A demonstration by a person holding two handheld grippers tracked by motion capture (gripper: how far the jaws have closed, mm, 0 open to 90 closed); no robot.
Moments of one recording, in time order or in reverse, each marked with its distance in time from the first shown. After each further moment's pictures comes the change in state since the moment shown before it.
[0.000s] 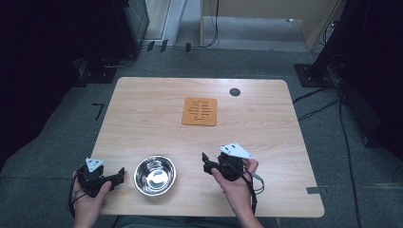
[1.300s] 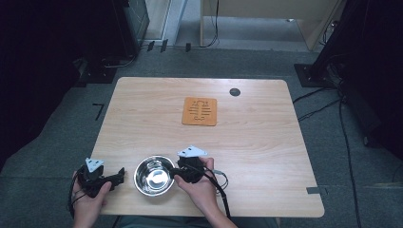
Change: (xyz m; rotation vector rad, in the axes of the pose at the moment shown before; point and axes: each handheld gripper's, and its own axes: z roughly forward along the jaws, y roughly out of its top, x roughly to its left) left arm 0.000 0.000 0.000 0.000 0.004 -0.004; right arm 0.083 -0.012 0.063 0.168 0.236 -0.073
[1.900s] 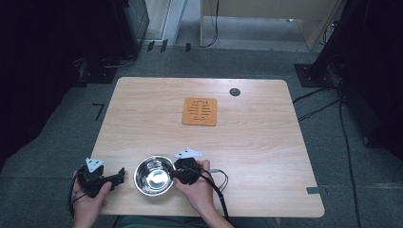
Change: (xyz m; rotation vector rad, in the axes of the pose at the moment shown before) left arm 0.000 0.000 0.000 -0.001 -0.003 0.002; right arm 0.002 -0.009 0.017 0.084 -0.022 0.019
